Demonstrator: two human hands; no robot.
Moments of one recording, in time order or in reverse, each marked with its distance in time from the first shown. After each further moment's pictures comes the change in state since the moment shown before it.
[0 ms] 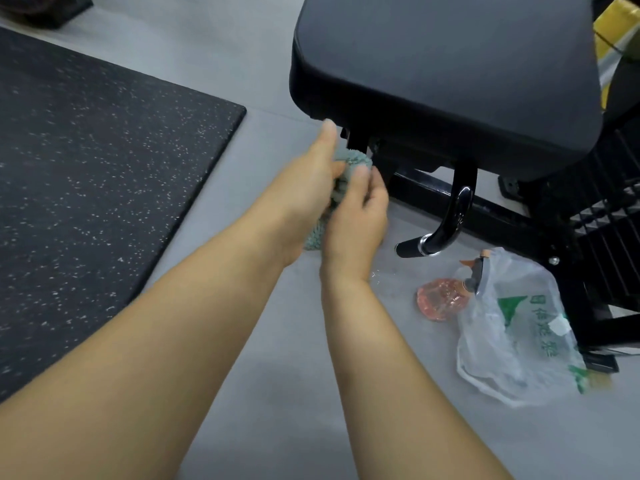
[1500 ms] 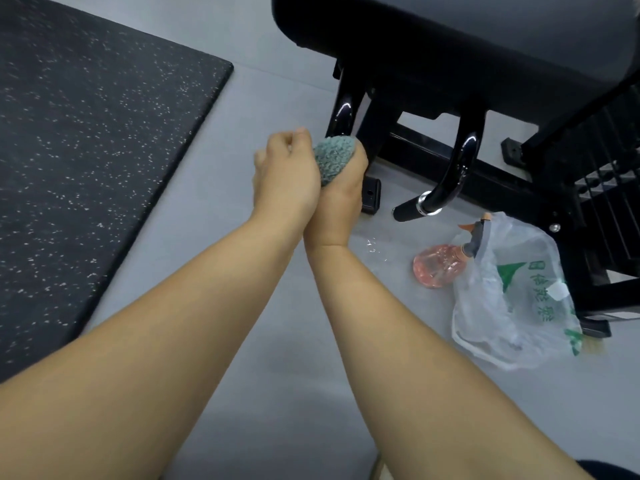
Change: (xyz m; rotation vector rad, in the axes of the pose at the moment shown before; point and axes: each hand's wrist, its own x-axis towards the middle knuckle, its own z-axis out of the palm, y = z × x) left_hand 0.031 -0.064 0.013 0.158 0.591 0.072; right_hand -0.004 0.045 -0.008 -0.300 -0.137 -0.179
